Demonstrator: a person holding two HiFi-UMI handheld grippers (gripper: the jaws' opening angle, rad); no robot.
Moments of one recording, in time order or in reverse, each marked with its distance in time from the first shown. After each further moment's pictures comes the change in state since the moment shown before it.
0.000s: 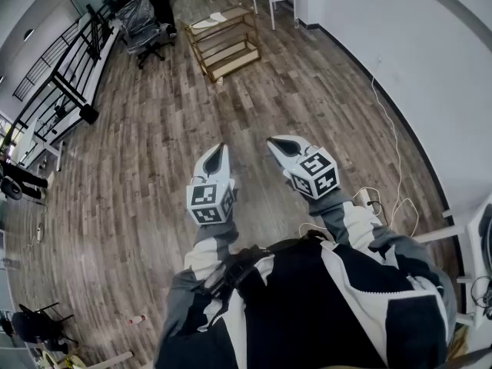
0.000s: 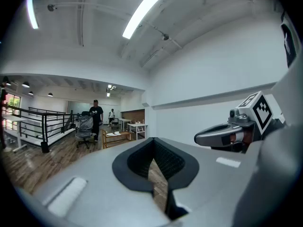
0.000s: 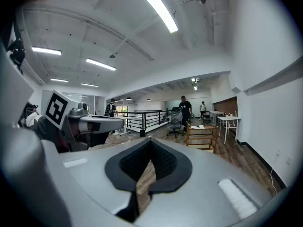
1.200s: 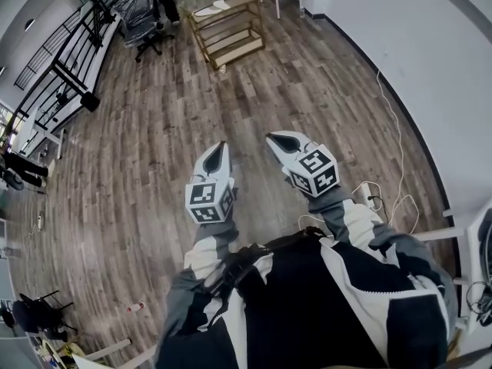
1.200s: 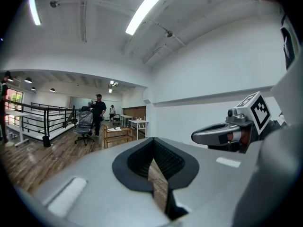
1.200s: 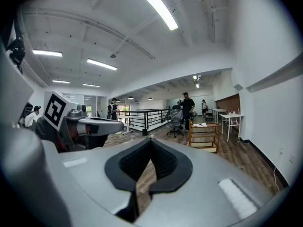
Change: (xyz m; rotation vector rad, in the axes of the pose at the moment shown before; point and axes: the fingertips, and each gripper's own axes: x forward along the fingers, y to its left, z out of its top) left arm 0.005 -0.005 -0.014 -0.027 0.037 0.014; right arm 0.005 -0.007 -0.006 0.016 0.012 0.032
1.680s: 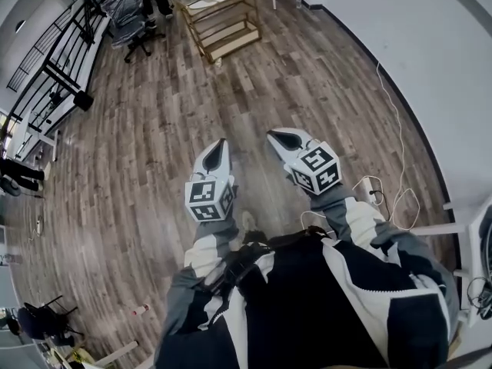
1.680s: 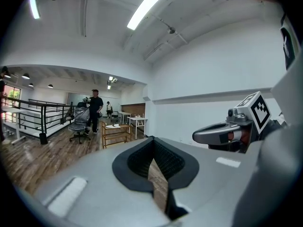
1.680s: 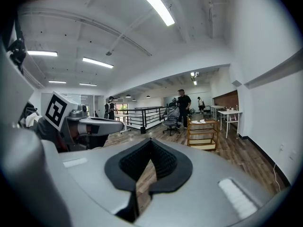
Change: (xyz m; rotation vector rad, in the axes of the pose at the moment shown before) left arm 0.037 0.034 -0.010 -0.017 0.030 -0.027; right arm 0.041 -0.022 -0.005 0.025 0.027 -0.017
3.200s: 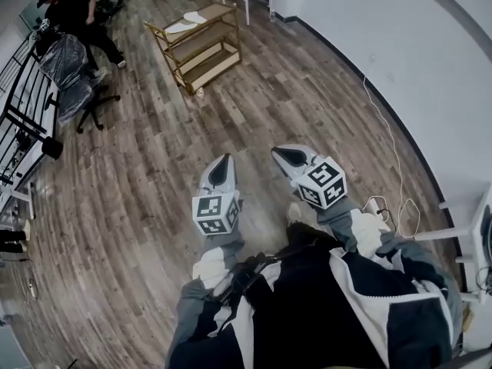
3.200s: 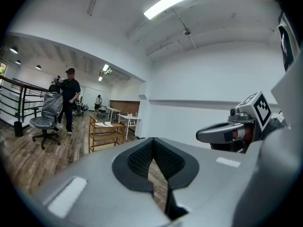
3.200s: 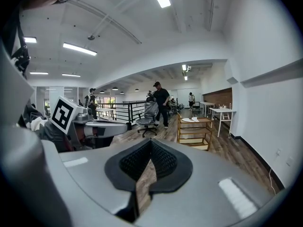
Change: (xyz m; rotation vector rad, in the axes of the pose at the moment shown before) left arm 0.216 0.219 -0.001 -0.101 0.007 -0.198; right arm 0.256 -0.111 0.043 0.013 0.080 -0.152
